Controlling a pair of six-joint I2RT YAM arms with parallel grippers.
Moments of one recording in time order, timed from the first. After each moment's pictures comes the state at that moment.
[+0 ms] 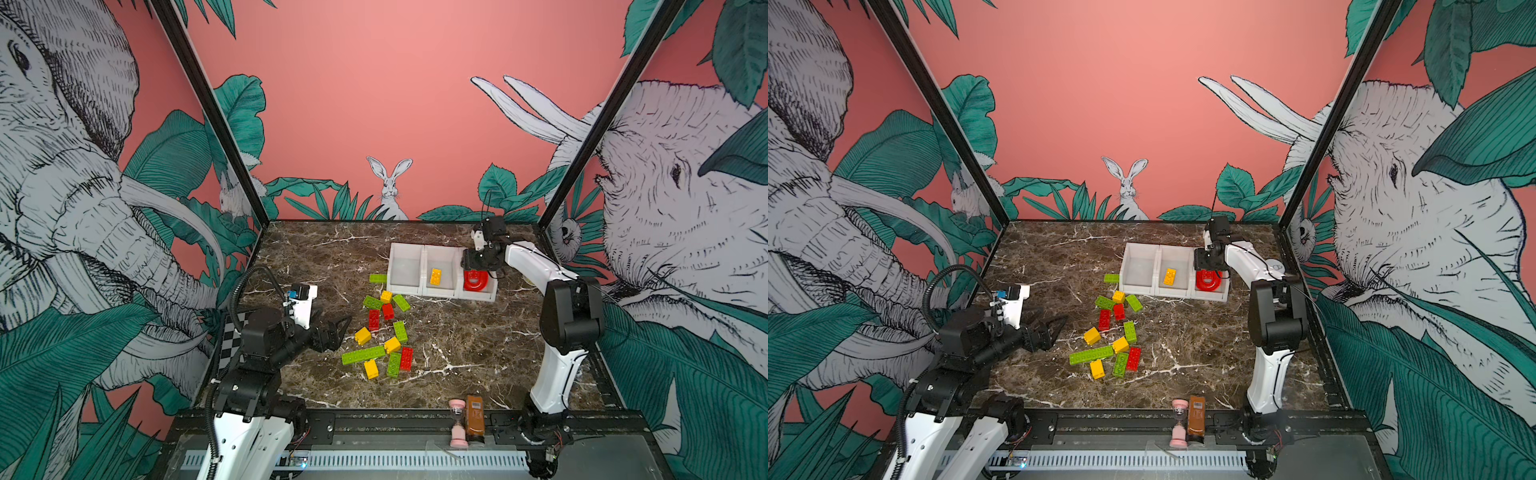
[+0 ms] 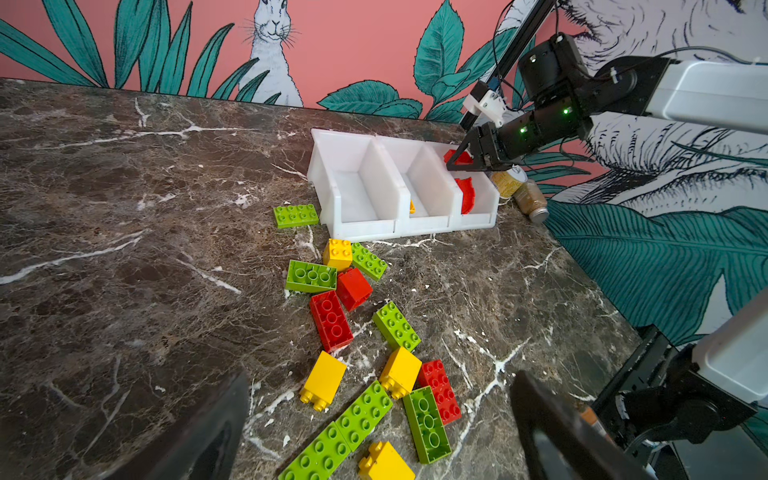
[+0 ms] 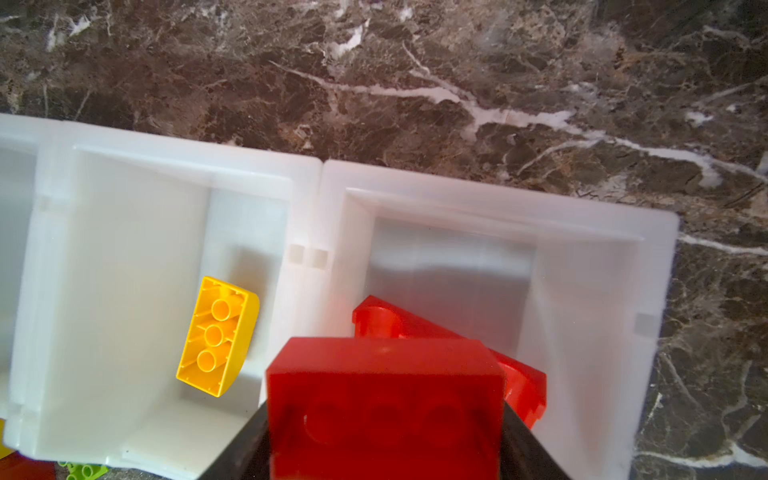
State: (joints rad) left arm -0.22 0.46 0.67 -0.63 0.47 -0.22; right arm 0.18 1.93 1.53 -0.67 -0.11 0.12
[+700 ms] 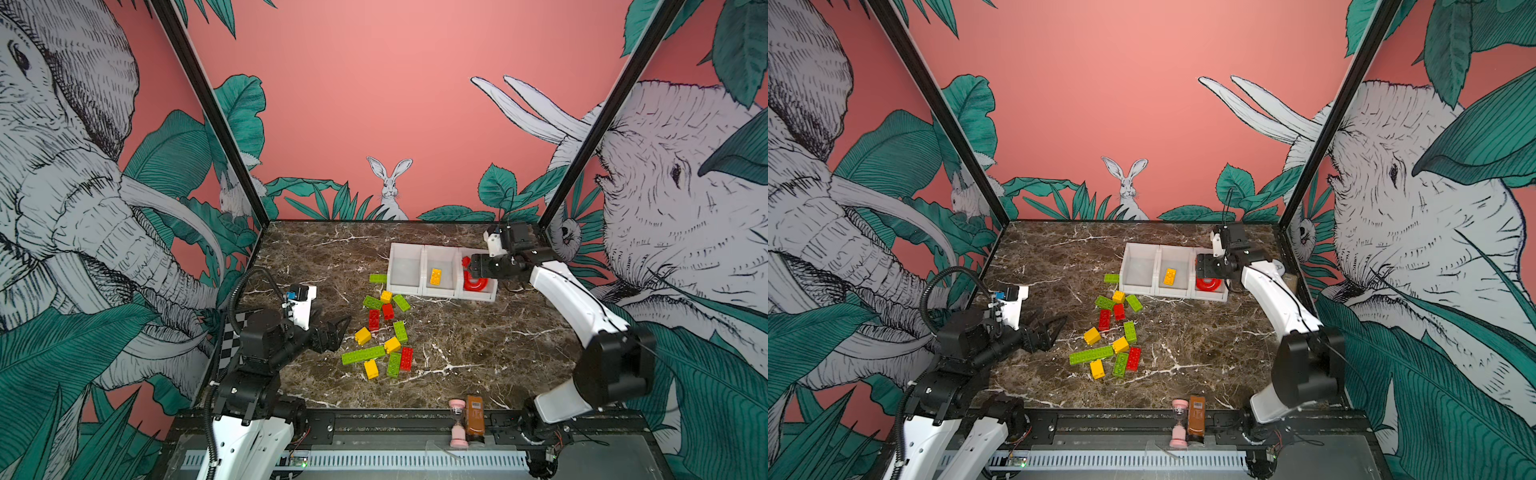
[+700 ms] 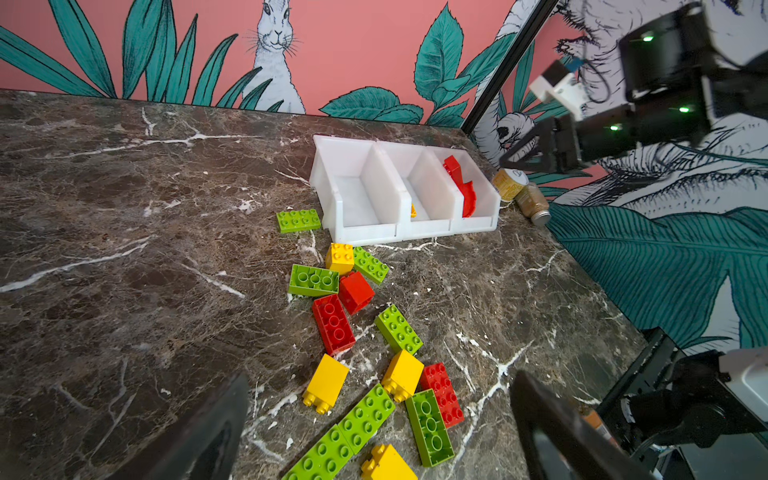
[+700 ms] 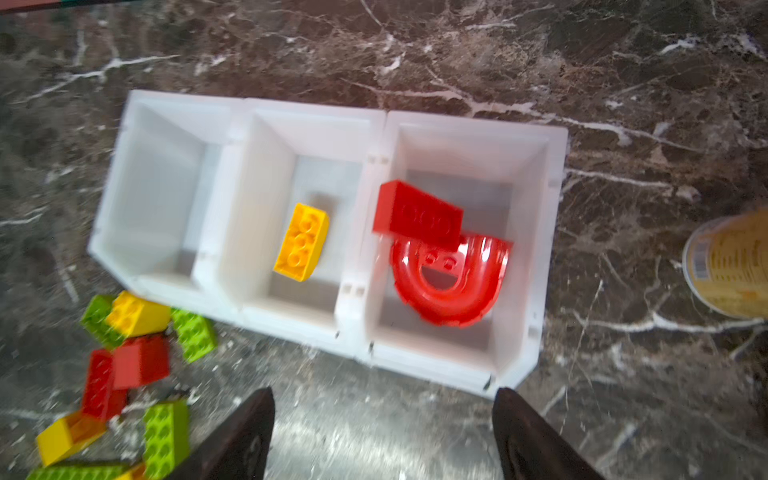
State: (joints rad) left arm -0.22 0.44 0.67 -0.63 0.46 -0.22; right arm 0.23 1.46 1.26 -0.72 -0.13 0.17
